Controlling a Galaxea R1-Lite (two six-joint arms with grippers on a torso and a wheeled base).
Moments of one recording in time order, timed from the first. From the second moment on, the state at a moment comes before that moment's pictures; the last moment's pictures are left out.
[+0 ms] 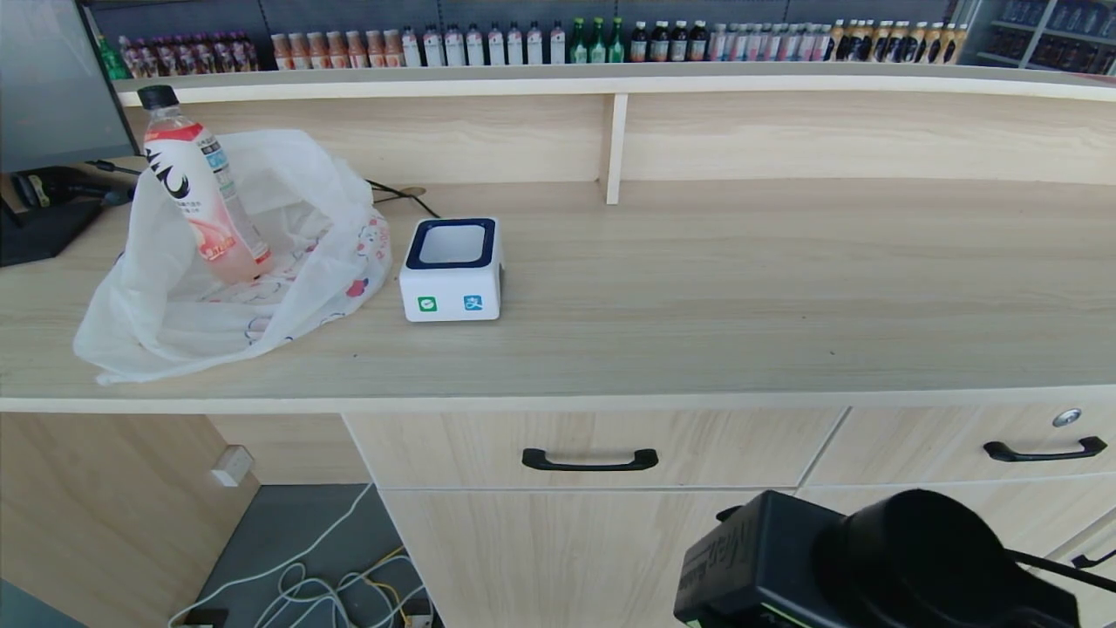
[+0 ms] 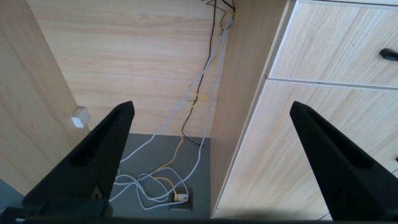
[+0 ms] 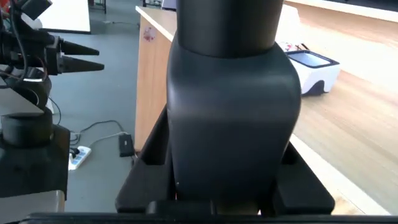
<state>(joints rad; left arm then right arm) 0.00 0.00 0.00 0.00 0.00 0.00 1.00 1.47 -0.13 -1.57 0.17 -0.31</state>
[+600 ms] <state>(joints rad) 0.00 0.00 0.00 0.00 0.00 0.00 0.87 1.61 -0.49 -1.57 0.00 0.02</state>
